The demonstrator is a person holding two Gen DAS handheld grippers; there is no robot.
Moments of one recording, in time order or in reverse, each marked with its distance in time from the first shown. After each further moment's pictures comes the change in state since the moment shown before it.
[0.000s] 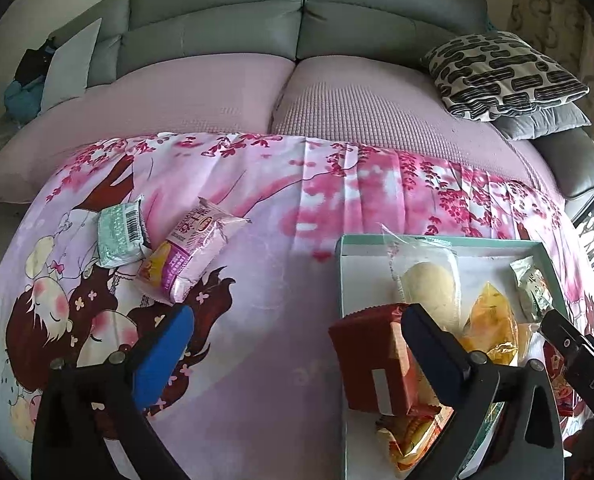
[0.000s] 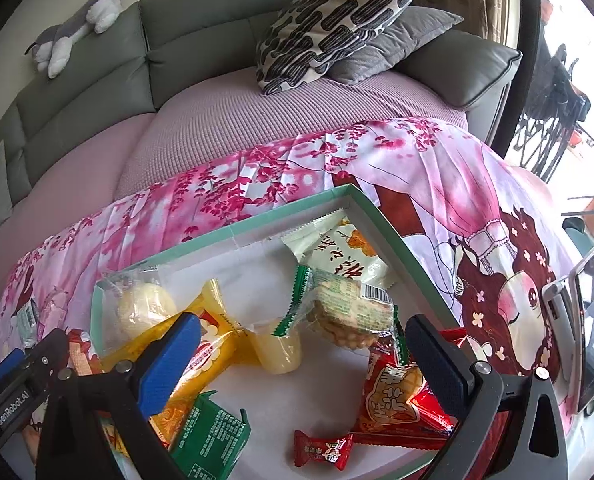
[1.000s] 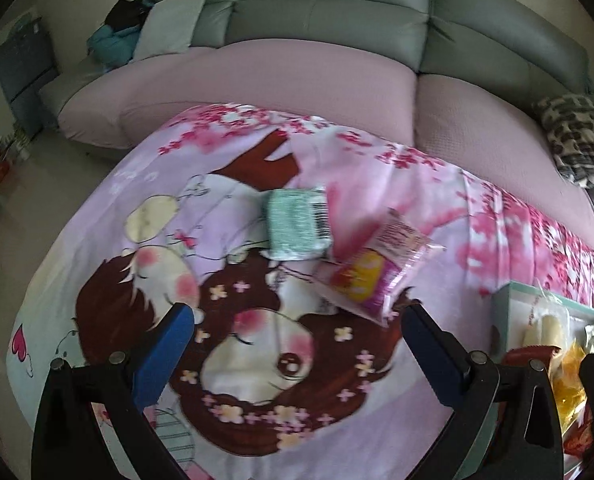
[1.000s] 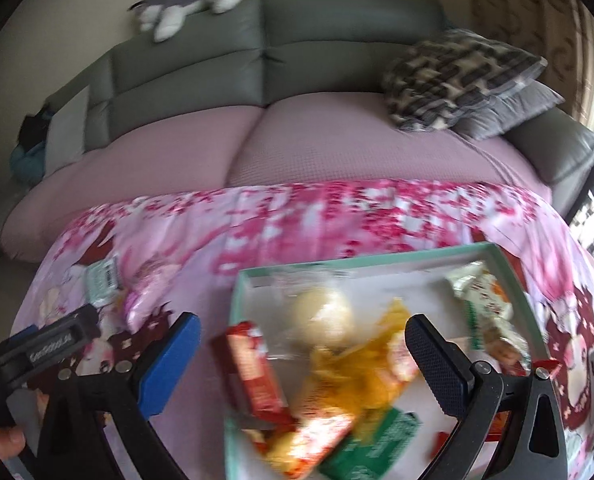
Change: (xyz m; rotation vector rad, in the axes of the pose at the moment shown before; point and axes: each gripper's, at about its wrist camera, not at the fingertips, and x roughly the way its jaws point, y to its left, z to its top) left arm -0.009 0.133 0.003 -0.252 0.025 0.223; right arm -0.030 0.141 -0.021 -0.284 -0.081 0.190
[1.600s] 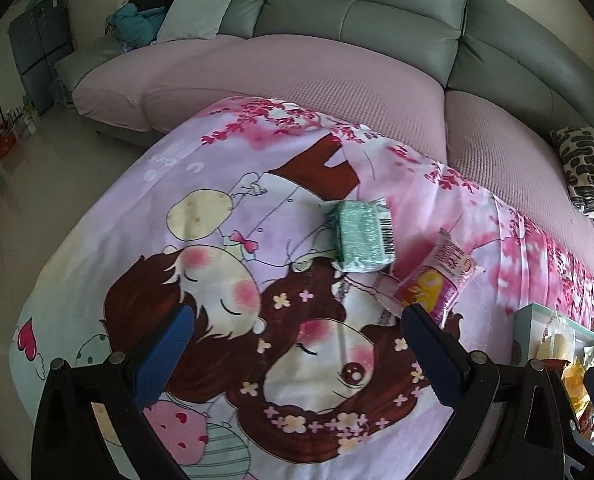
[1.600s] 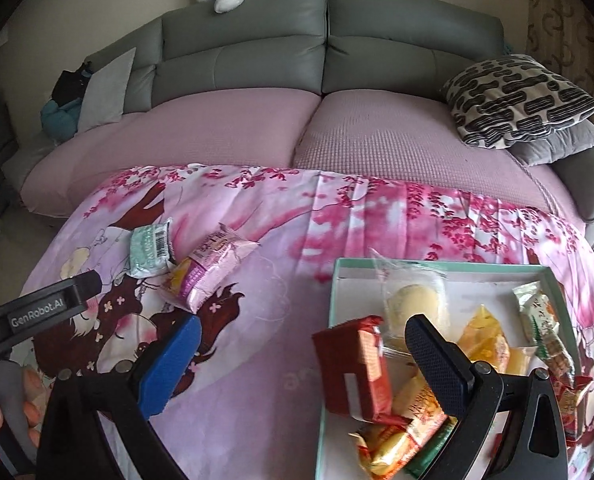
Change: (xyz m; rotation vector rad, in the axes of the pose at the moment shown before) left arm 0.004 0.057 0.009 -0.080 0.015 -0.015; right arm 0.016 0.067 -0.007 -0.114 0.029 0.064
